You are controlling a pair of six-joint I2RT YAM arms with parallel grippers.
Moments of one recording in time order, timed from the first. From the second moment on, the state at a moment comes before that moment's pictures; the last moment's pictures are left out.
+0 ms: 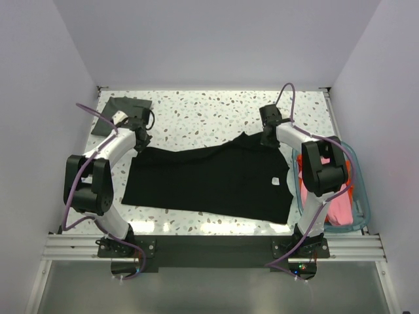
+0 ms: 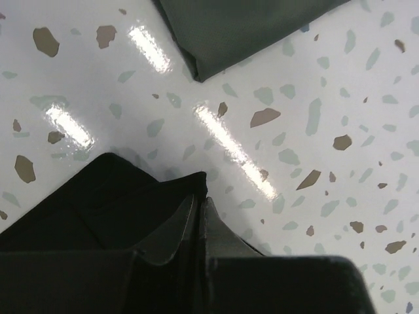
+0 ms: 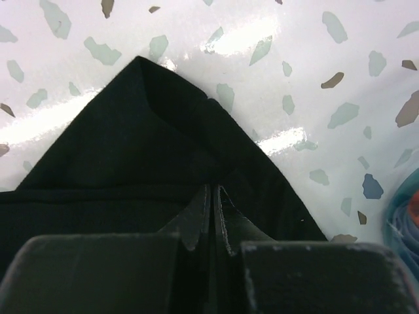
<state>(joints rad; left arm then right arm) -0.15 1.67 1.14 -0.56 -0.44 -1.01 0.25 1.92 1.29 -0.45 0.38 0.52</state>
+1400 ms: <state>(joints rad) -0.02 2.00 1.38 -0.06 -0.13 -0.72 0.23 1.97 1.69 -0.52 0.54 0.39</state>
